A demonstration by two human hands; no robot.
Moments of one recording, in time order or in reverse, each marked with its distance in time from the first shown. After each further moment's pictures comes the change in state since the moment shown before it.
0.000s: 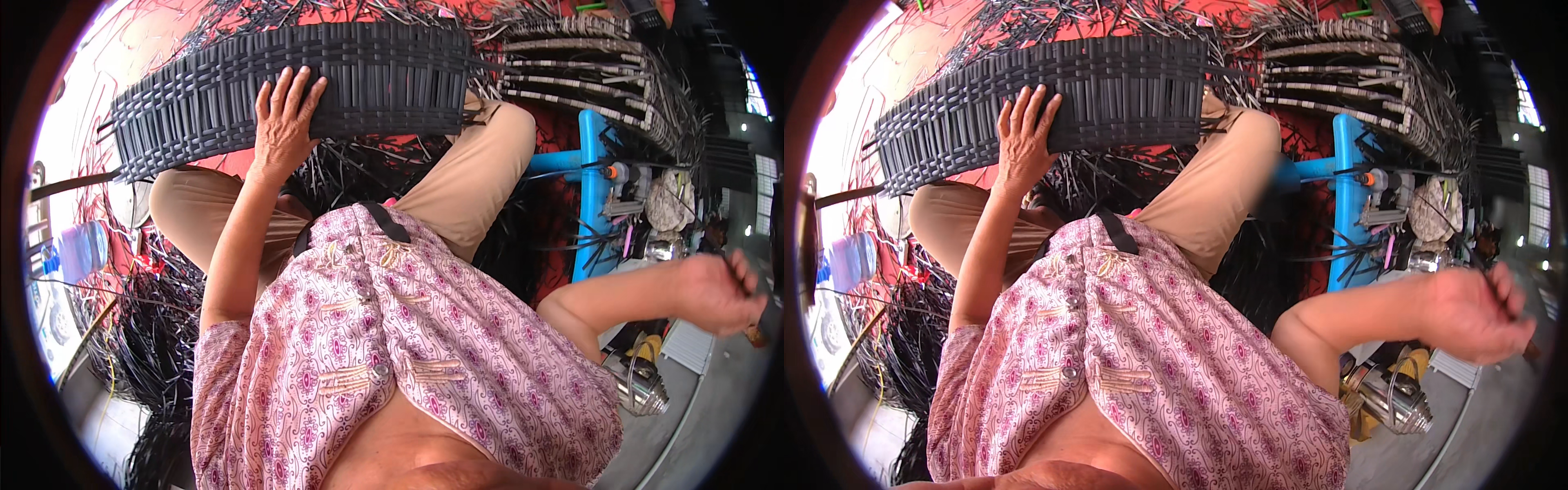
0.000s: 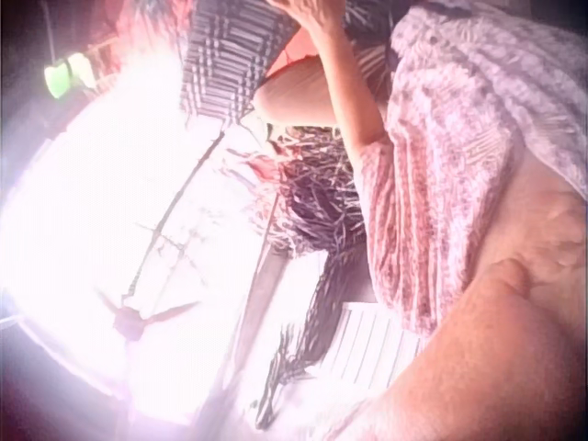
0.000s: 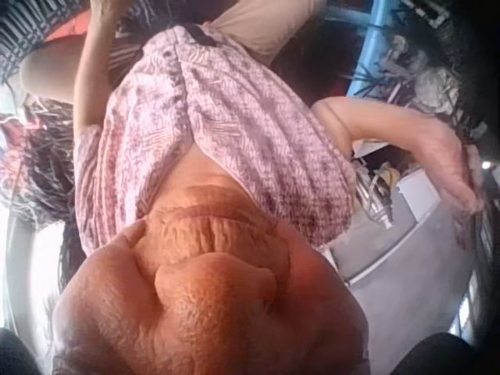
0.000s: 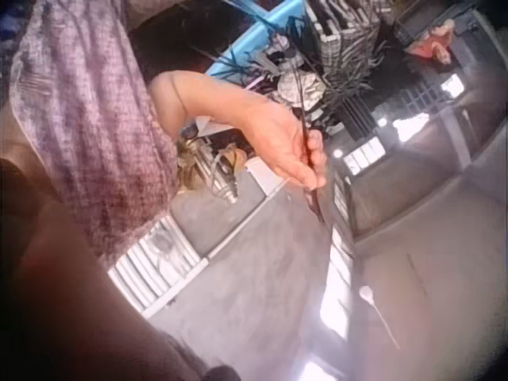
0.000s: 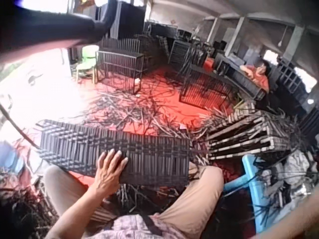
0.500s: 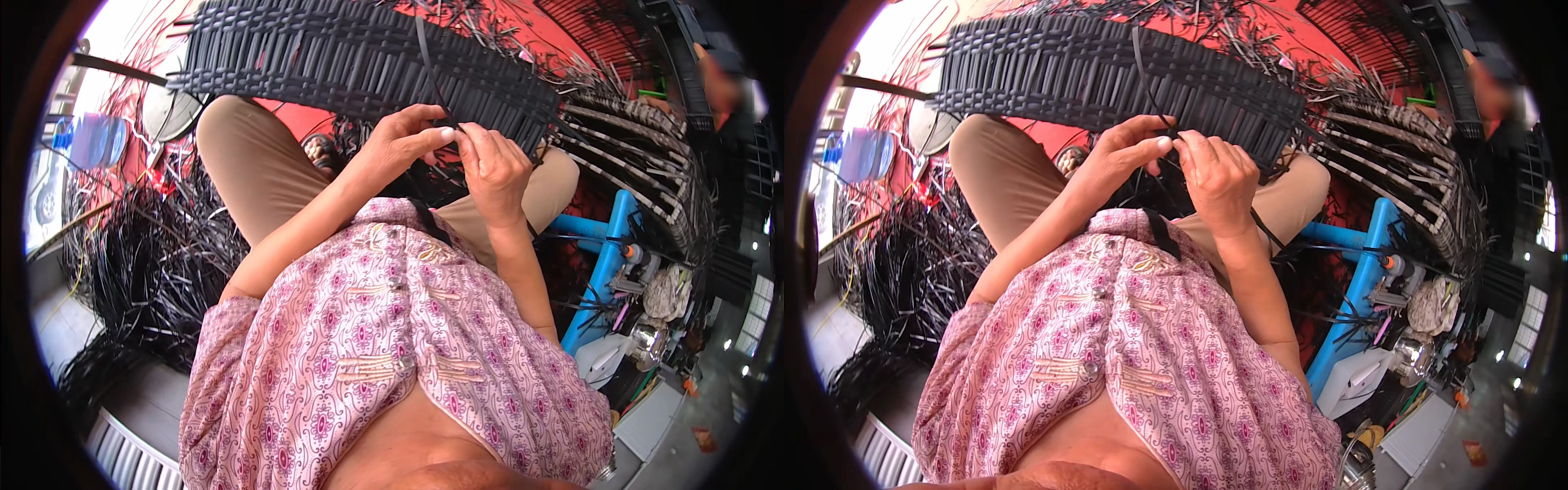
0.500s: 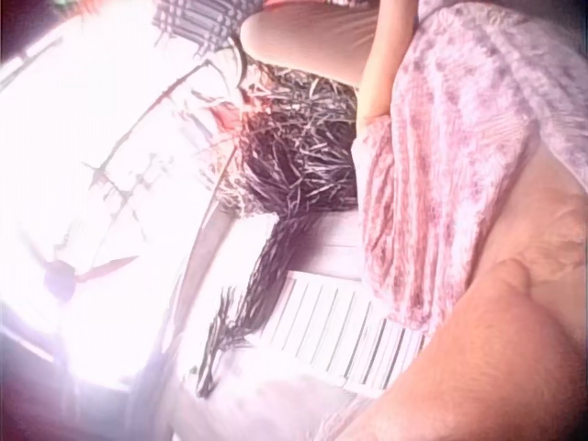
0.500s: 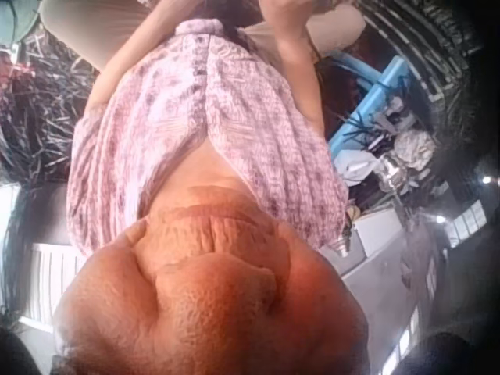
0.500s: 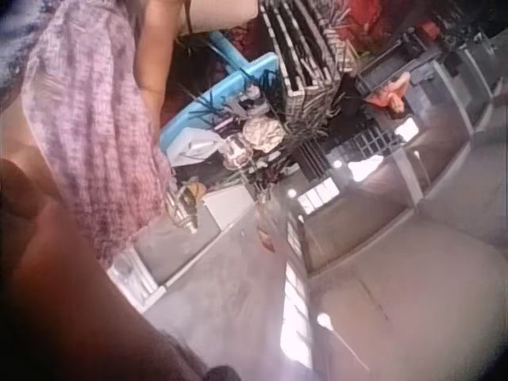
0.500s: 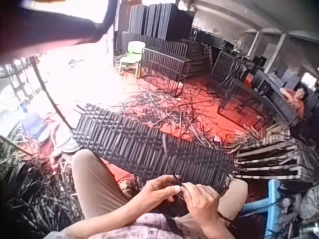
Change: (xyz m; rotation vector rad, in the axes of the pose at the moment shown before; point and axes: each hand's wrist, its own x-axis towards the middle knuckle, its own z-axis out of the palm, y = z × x) left_hand -0.008 0.076 -0.046 -1.737 -0.054 -0.614; right_hand -0.305 -0.049 0.084 0.026 -1.339 0.015
